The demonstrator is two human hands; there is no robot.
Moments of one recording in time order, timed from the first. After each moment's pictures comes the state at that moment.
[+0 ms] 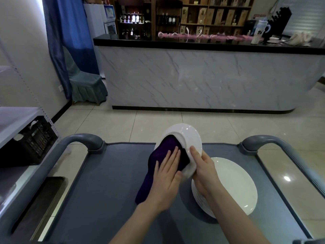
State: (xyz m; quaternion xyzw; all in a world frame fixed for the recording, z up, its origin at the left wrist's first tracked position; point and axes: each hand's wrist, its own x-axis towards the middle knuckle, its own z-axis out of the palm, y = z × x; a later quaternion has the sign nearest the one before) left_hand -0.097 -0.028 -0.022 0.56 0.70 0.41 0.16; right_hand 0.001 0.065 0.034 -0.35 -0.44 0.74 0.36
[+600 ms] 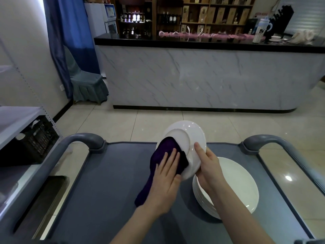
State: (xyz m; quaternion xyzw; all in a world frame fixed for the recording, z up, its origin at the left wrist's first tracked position) left_hand -0.098 -0.037 -0.029 0.56 0.70 0.41 0.16; right_hand 0.004 0.071 0.043 -0.36 -0.42 0.75 0.37
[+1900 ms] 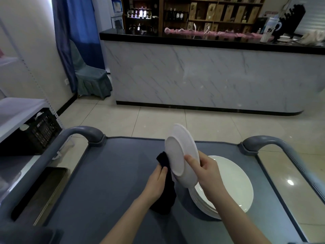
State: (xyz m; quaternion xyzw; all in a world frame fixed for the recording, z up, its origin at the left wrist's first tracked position) left_hand -0.106 -0.015 -0.077 0.31 0.69 0.53 0.38; right_hand 0.038 0.064 0.035 -0.32 -0.68 0.57 0.33
